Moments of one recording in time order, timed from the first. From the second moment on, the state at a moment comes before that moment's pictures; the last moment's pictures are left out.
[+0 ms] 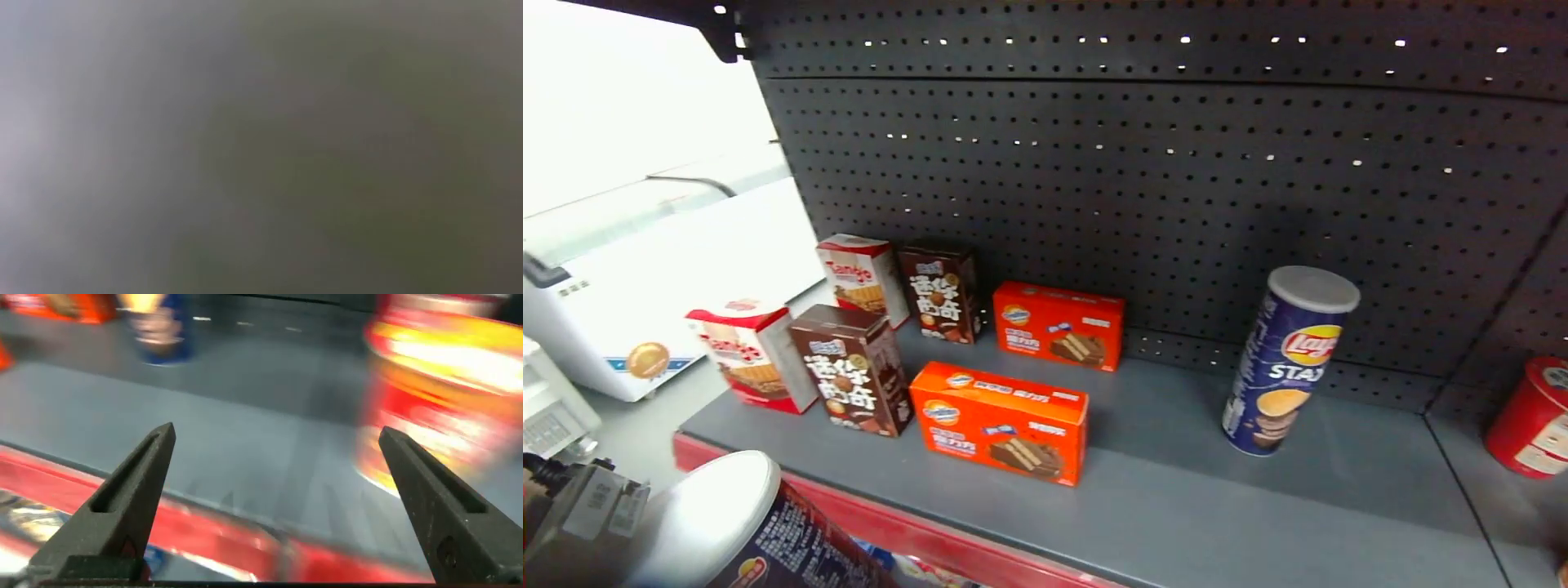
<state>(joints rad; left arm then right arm) -0.65 0.95 -0.32 -0.30 -0.34 -0.14 0.00 0.00 0.00 0.00 0.03 0.00</state>
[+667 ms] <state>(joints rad) -0.64 0.93 -0.27 -0.30 -0.34 -0.14 0.00 0.00 0.00 0.00 0.03 0.00</state>
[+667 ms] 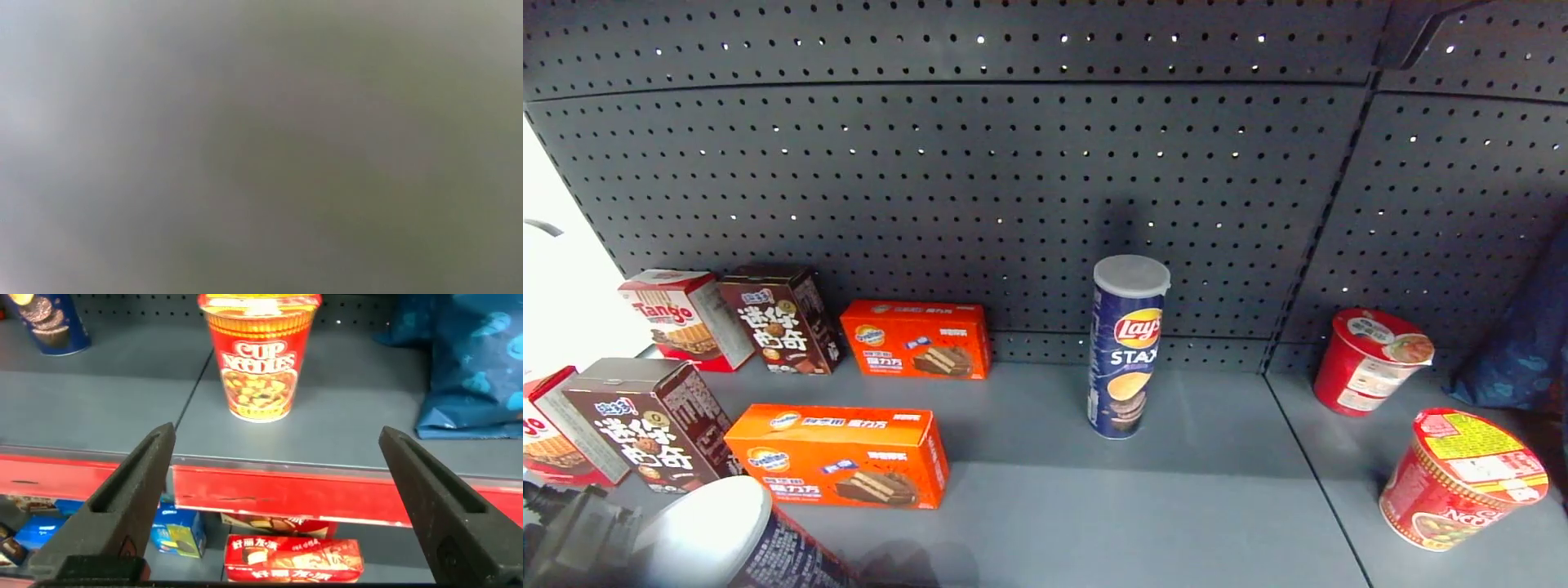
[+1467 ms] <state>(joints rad) -0.64 0.92 -0.25 -0.30 -0.34 -0.14 0.11 0.15 -0.25 0.11 0.08 -0.06</state>
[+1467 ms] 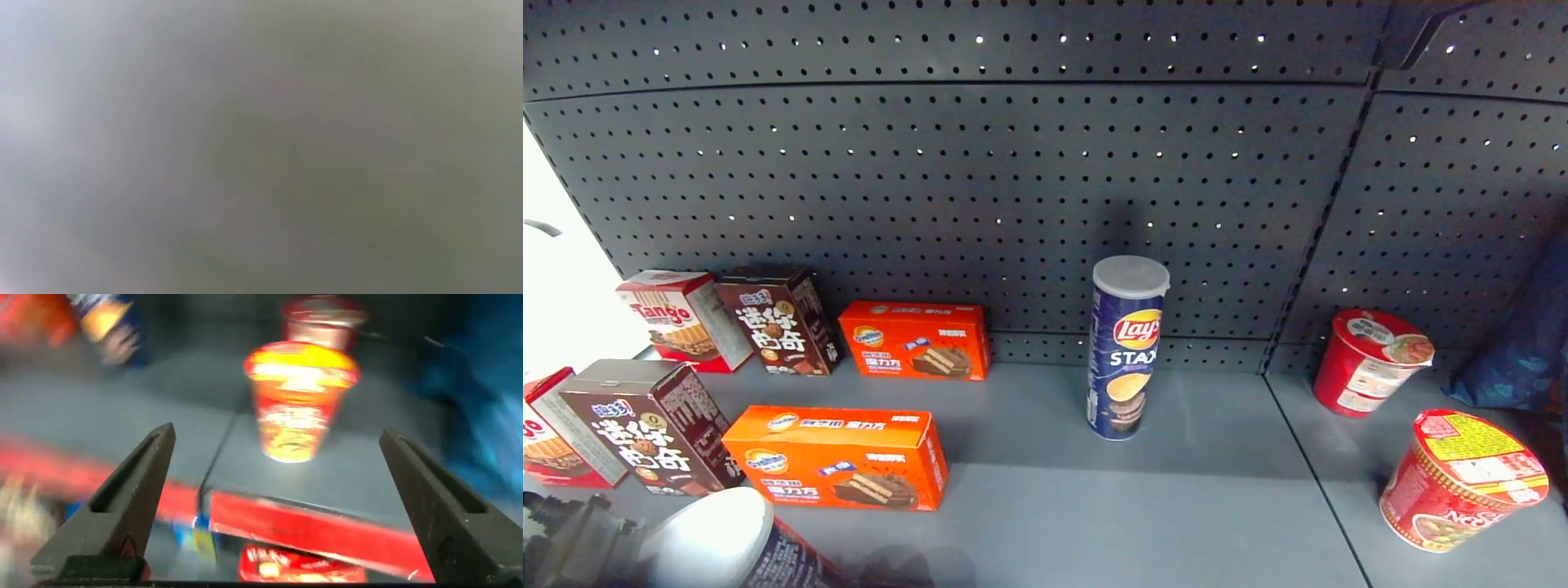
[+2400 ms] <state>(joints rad) -0.65 0.92 -0.22 -0.30 -0.35 -0.14 0.38 1.01 -0.51 -0.33 0.37 -0.18</state>
